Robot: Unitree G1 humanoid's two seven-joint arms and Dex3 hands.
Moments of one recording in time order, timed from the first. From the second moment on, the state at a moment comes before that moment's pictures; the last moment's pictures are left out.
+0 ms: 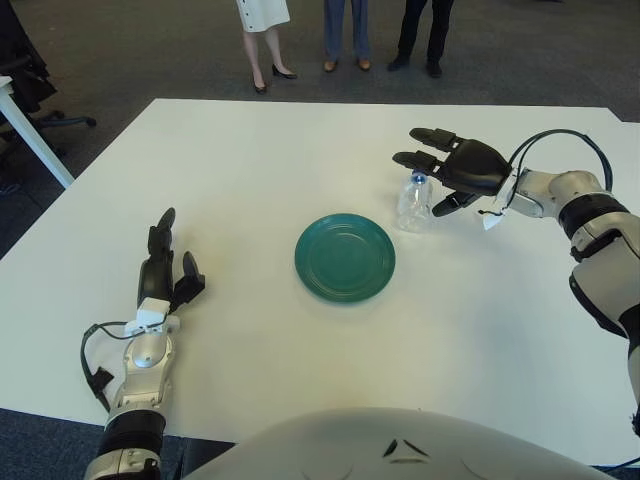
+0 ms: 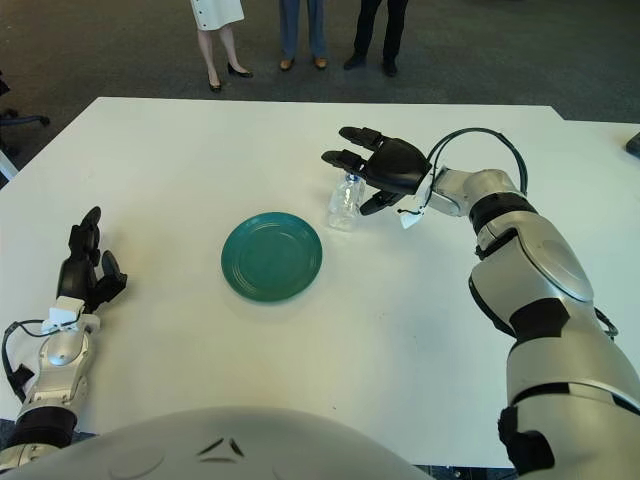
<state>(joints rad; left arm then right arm) 0.17 0.26 0.20 0.45 0.03 -0.63 0.10 -1.02 -0.63 0.85 1.23 -1.14 -0.89 -0.74</state>
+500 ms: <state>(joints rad) 0.21 0.25 0.21 0.40 0.02 -0.59 0.09 -1.00 -0.60 0.83 1.26 -1.11 -0.85 -0.72</state>
